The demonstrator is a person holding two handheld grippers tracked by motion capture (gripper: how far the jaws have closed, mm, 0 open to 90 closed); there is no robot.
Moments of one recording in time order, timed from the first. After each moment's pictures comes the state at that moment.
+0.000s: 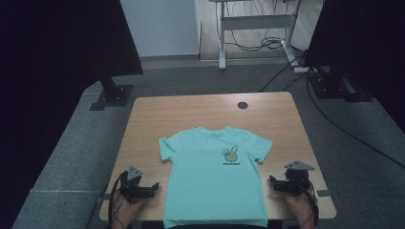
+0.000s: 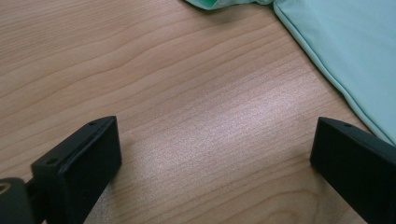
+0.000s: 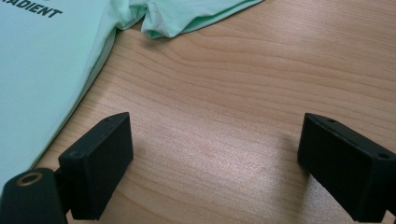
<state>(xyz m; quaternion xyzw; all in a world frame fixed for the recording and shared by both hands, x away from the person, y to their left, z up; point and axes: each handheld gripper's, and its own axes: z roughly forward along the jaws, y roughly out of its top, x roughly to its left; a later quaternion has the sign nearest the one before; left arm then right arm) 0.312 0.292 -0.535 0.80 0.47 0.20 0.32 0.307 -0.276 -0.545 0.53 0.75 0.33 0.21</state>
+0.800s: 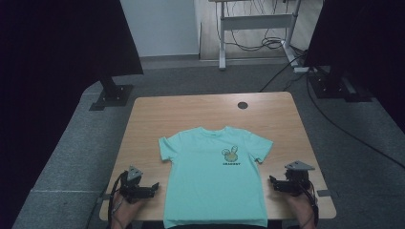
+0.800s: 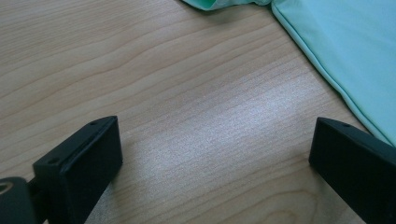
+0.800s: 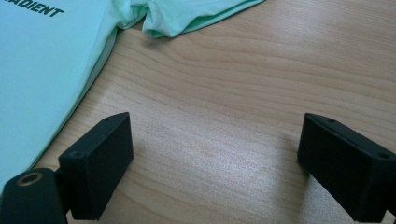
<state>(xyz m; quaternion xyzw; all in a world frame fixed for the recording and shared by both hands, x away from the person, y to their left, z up) 0.312 0.292 -0.535 0.80 0.47 0.20 0.32 0.306 -0.276 -0.545 0.53 0.75 0.33 0.21</state>
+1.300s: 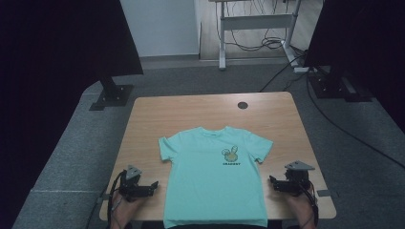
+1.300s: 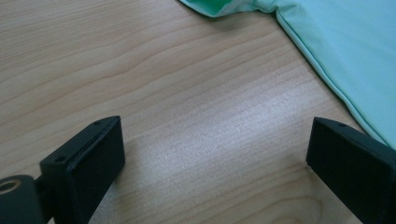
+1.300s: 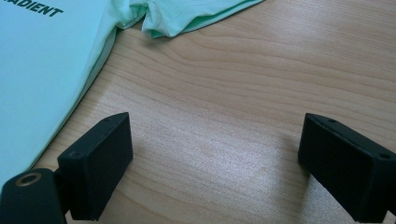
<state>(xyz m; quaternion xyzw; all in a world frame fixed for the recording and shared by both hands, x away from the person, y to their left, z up) 0.316 0.295 -0.532 0.79 0.48 0.20 0.33 0.307 -0.276 -0.545 0.53 0.75 0.33 0.21</state>
